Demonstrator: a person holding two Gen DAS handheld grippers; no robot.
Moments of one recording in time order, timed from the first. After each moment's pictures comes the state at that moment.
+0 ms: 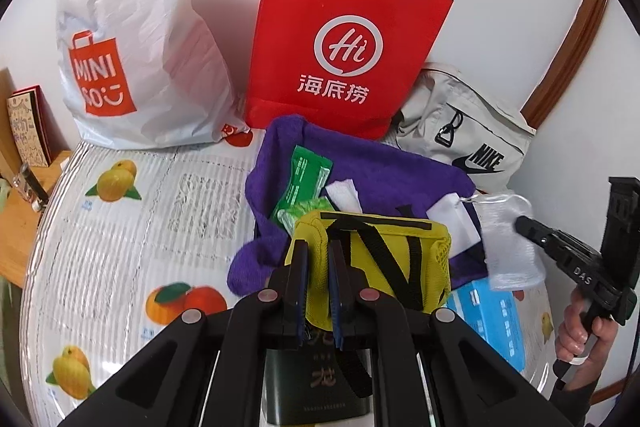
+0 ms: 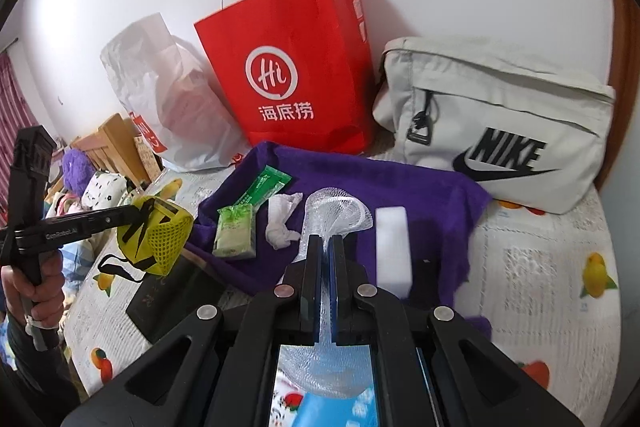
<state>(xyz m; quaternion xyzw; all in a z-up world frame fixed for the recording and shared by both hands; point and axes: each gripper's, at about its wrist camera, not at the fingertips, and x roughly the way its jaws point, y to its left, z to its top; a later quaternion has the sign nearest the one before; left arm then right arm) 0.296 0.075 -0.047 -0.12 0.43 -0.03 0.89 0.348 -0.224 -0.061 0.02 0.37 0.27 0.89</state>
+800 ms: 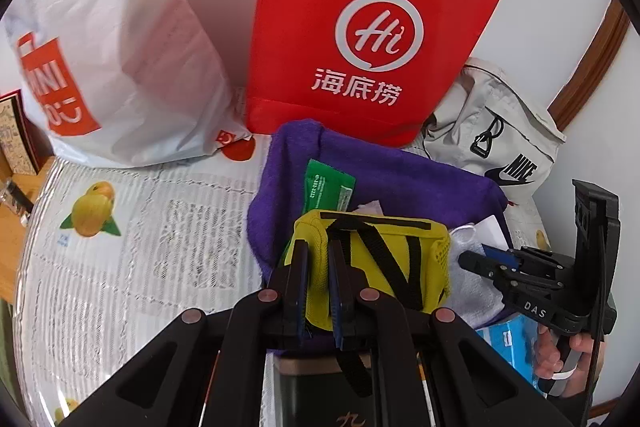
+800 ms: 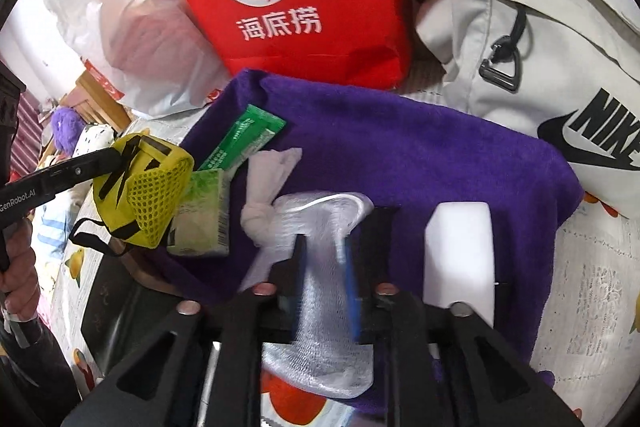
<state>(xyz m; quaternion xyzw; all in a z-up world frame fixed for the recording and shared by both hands) 0.368 0.082 -0.076 -0.12 0.46 -0.03 0.88 0.426 -0.158 -0.132 -0.03 0.48 0.27 0.83</state>
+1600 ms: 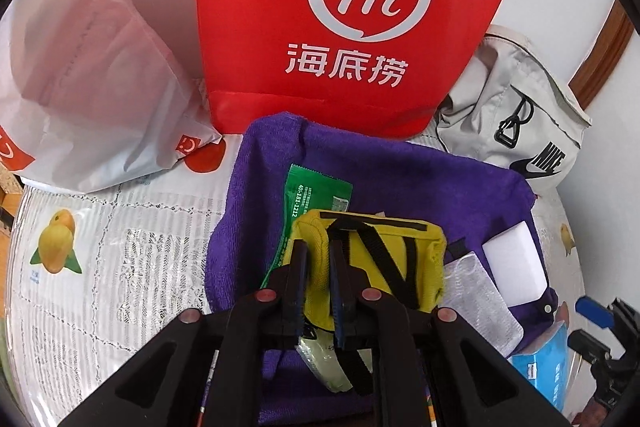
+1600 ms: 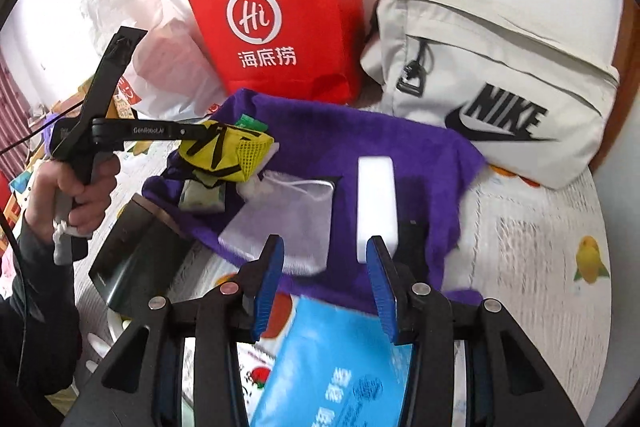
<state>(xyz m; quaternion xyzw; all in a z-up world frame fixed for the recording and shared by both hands) 0.421 0.054 -0.106 -0.08 0.49 -0.03 0.87 0.344 -0.224 -0.094 -0.03 0.43 0.23 0.87</state>
